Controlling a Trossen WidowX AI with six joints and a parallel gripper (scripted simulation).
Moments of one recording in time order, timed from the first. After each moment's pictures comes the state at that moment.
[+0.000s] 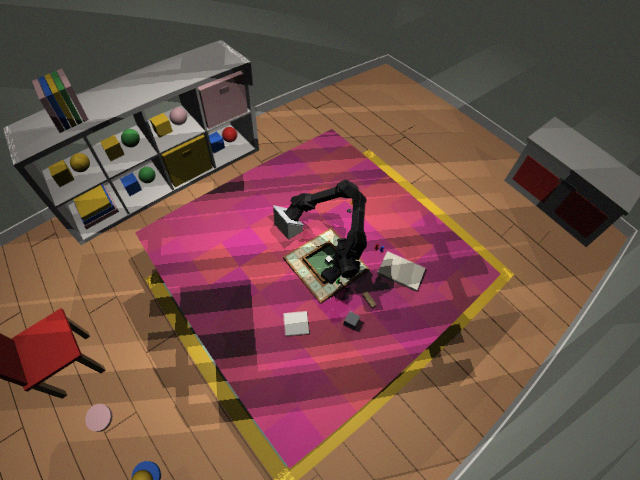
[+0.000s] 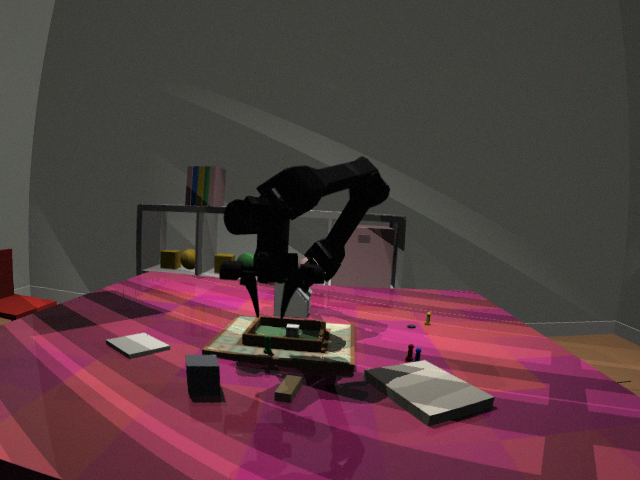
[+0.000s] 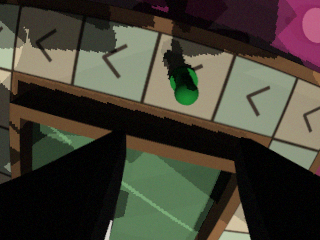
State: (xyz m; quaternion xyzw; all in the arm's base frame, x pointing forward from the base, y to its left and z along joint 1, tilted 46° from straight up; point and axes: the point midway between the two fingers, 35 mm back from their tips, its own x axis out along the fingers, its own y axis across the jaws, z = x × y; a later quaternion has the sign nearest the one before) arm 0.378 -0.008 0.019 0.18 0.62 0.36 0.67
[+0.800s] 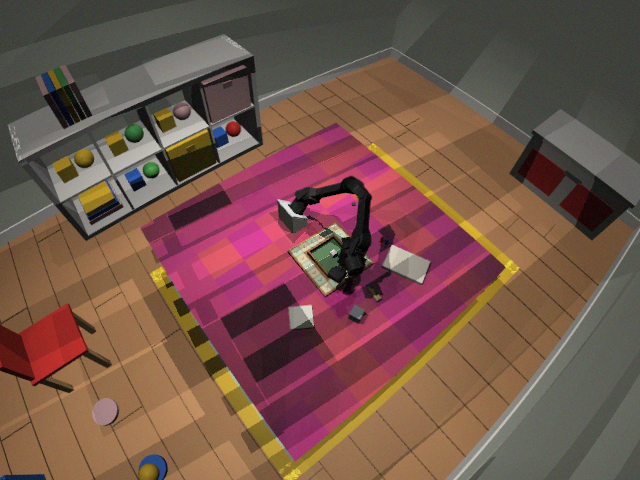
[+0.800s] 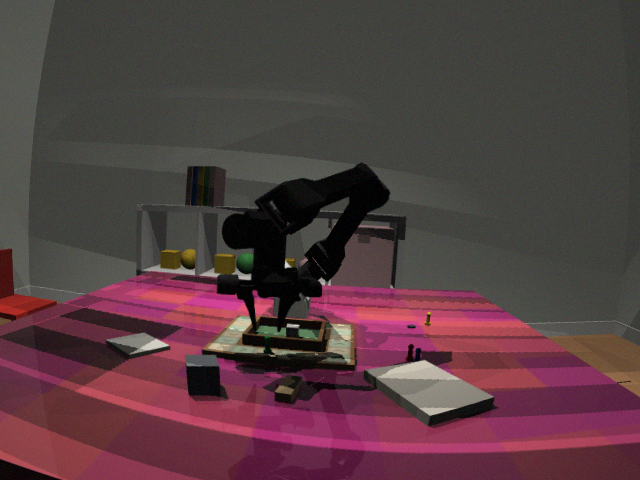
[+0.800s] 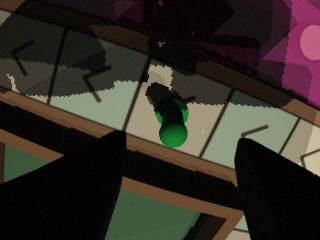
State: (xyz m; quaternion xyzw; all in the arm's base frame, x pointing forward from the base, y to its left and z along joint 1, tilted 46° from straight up) arm 0.389 0.007 0.001 0.15 0.60 0.39 0.68
